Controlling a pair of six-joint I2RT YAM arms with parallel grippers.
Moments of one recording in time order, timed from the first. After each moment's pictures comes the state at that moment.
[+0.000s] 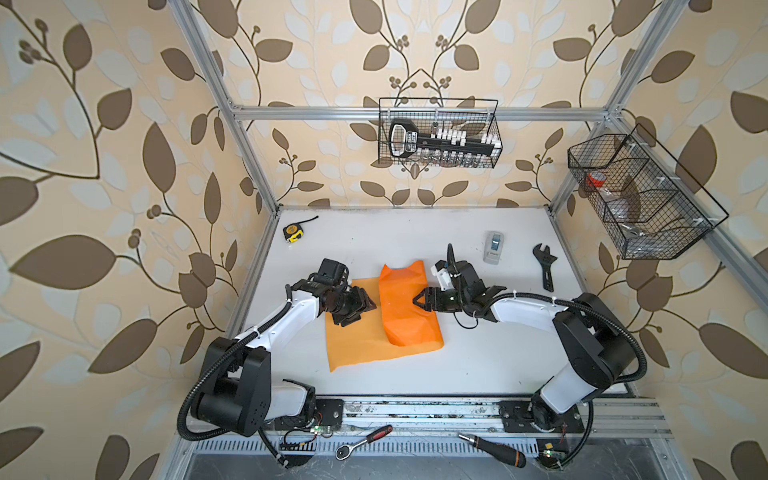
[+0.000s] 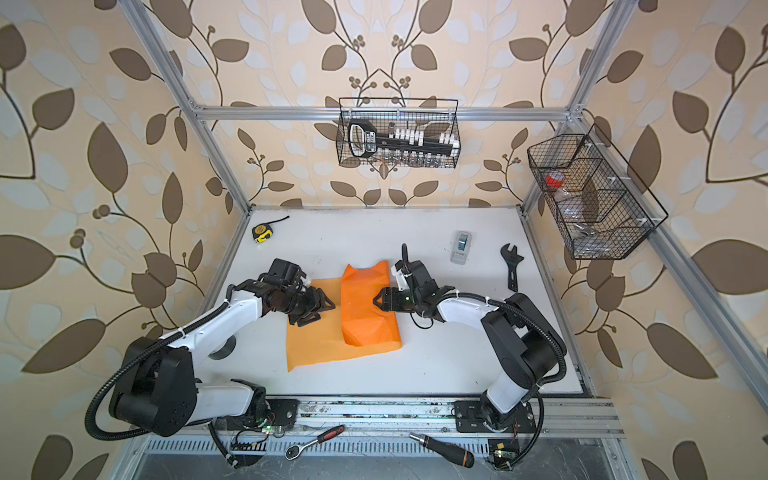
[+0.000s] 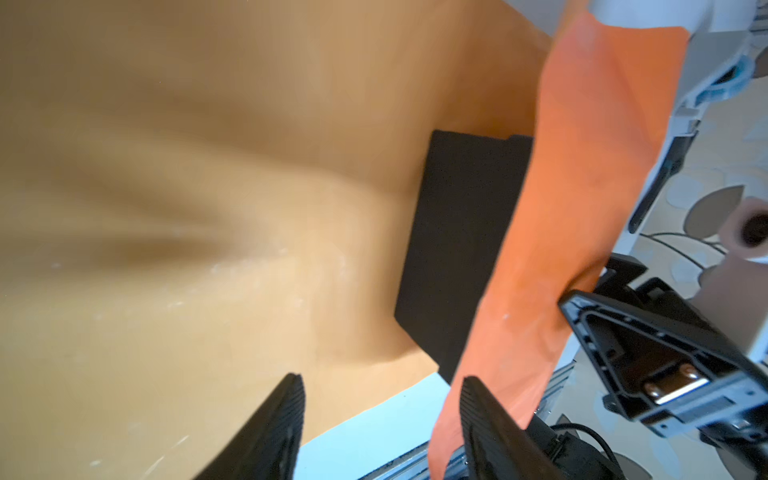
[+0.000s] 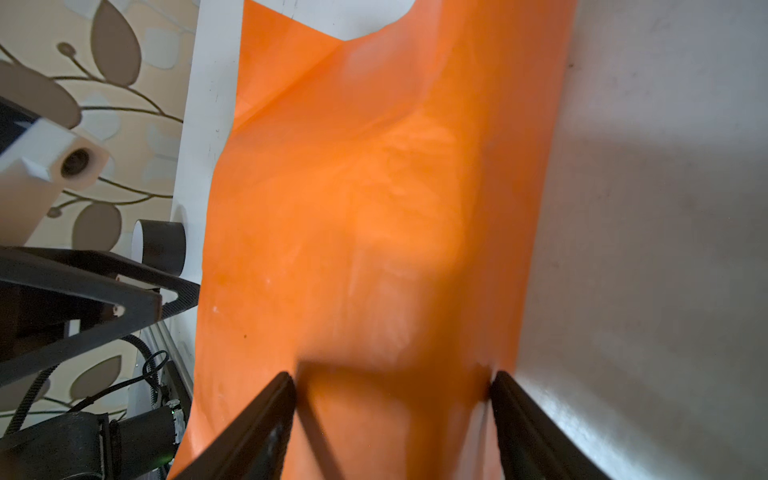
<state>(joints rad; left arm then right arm) -0.22 1.28 0.76 -0.63 0.46 -0.74 0.58 1.65 0.82 0.02 -0.33 0.63</state>
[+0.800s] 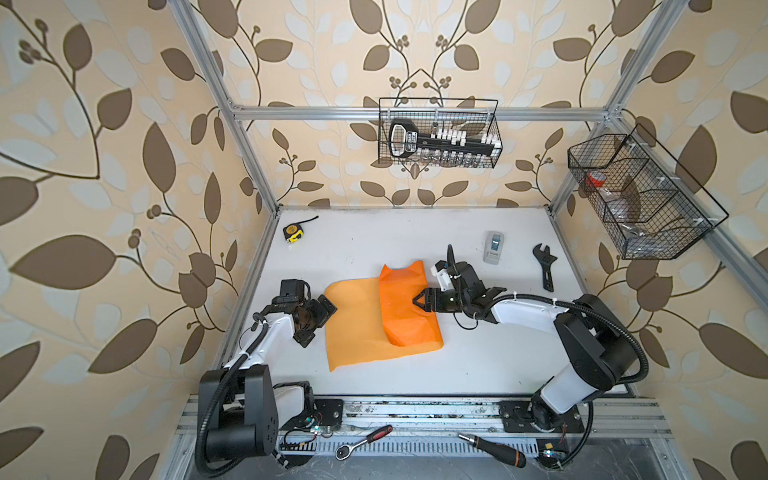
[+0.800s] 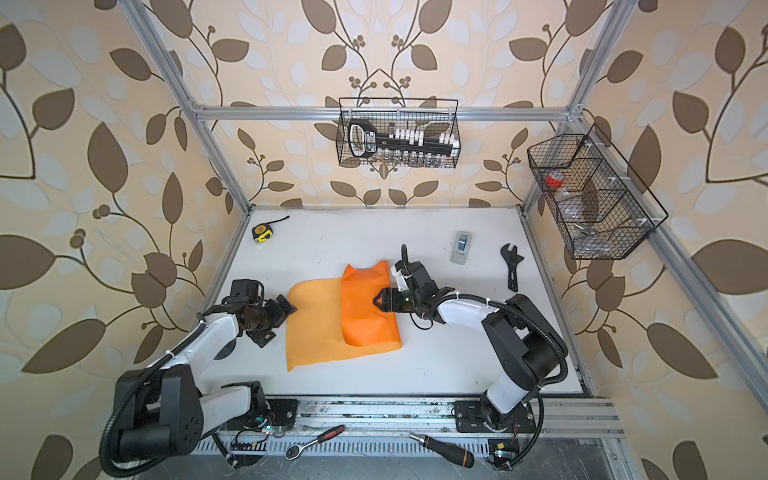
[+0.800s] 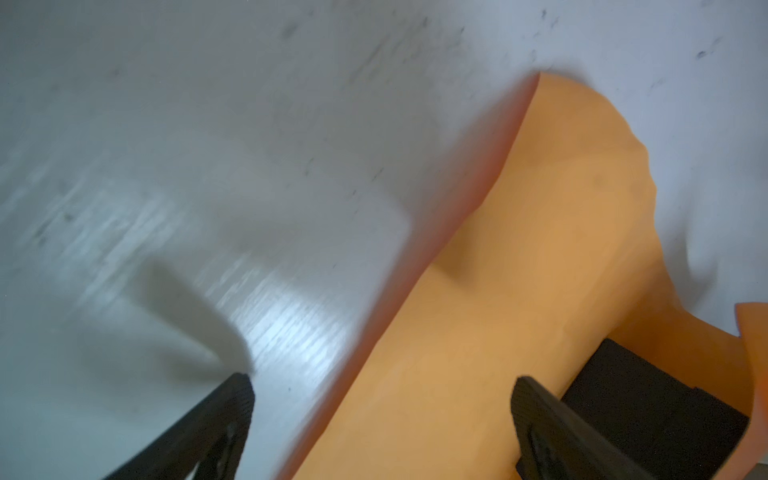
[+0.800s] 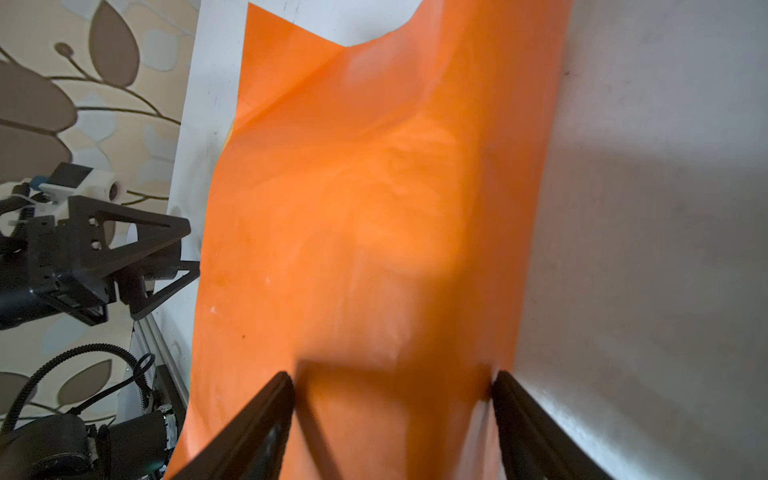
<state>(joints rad) 0.15 1.21 0.55 -0.50 0.28 -0.77 0.59 1.64 0.81 0.03 -0.32 0.62</state>
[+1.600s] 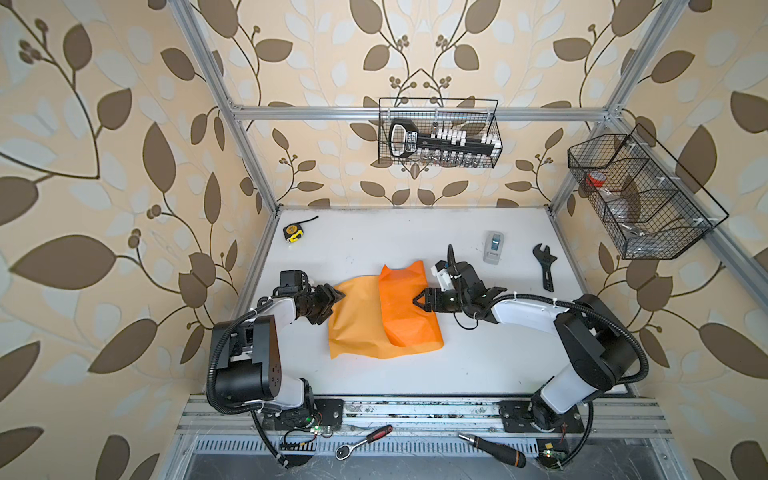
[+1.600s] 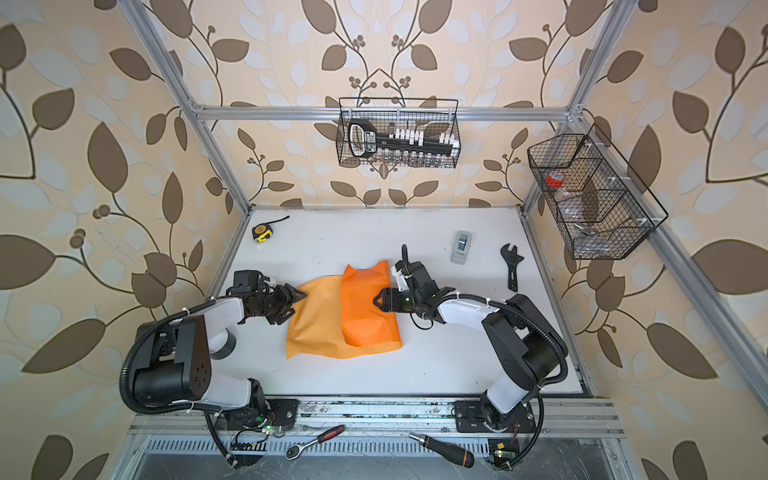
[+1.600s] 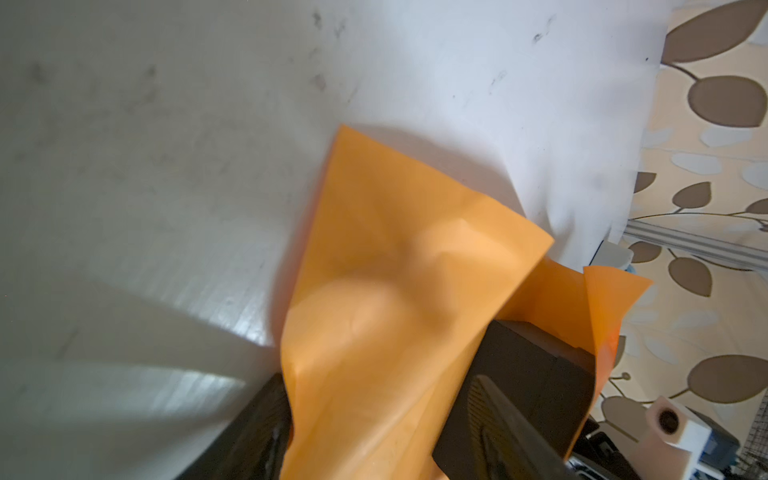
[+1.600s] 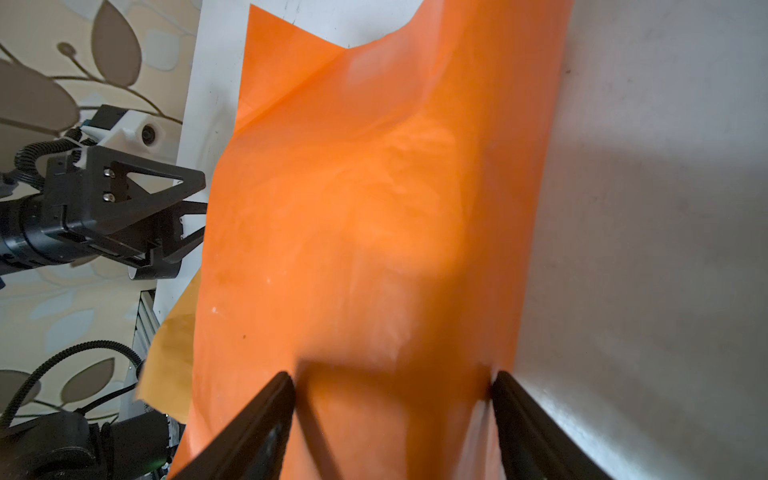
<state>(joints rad) 0.18 1.43 0.60 -0.23 0.60 -0.71 0.59 1.64 0.81 0.04 -0.33 0.62</state>
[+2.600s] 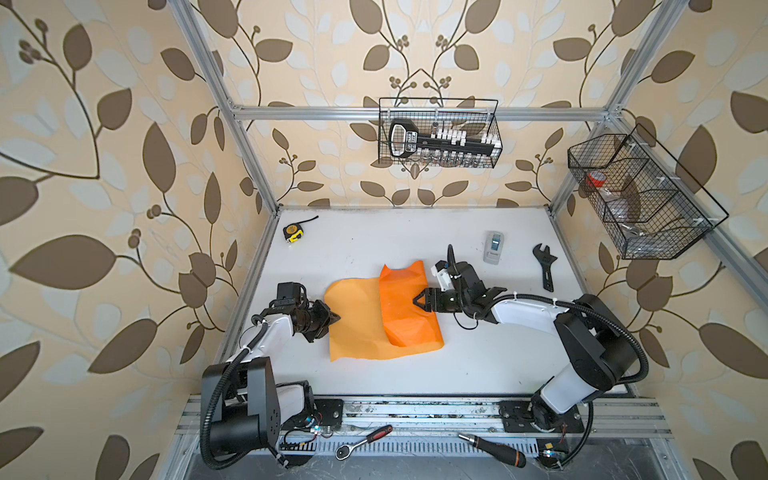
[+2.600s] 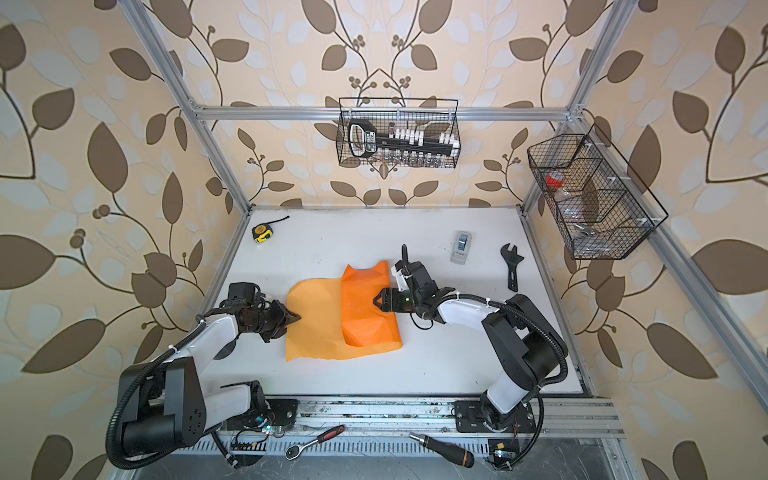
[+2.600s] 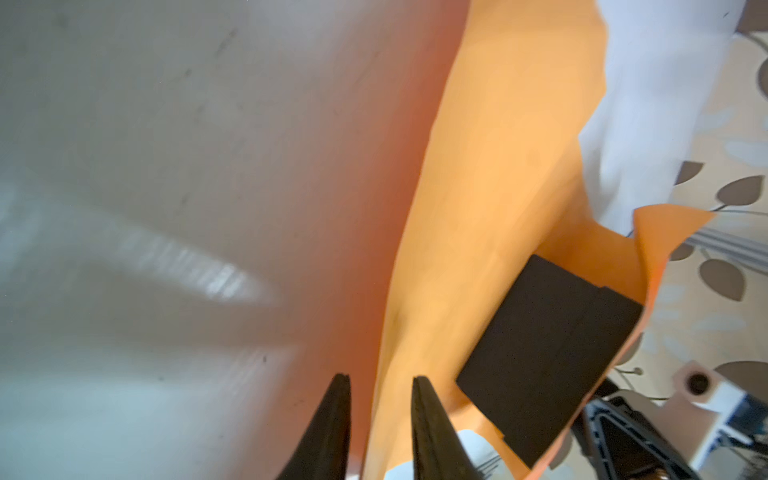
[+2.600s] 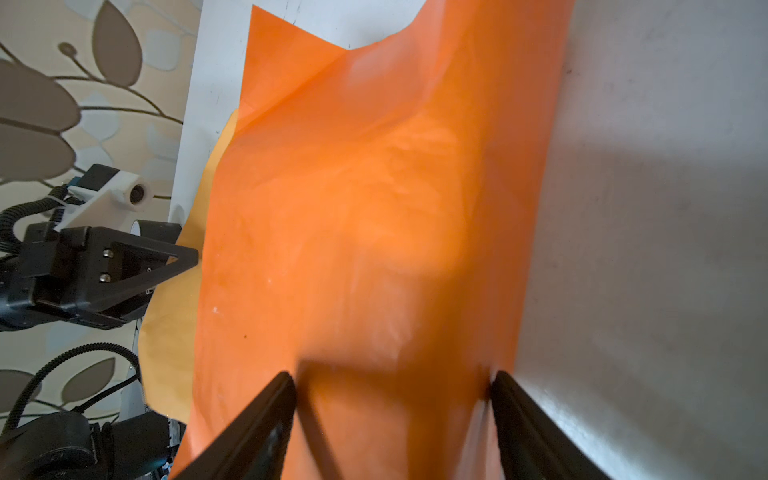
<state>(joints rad) 0.18 1.19 0.52 -0.49 0.59 -0.74 0.59 1.64 0.81 0.04 -0.33 0.62</state>
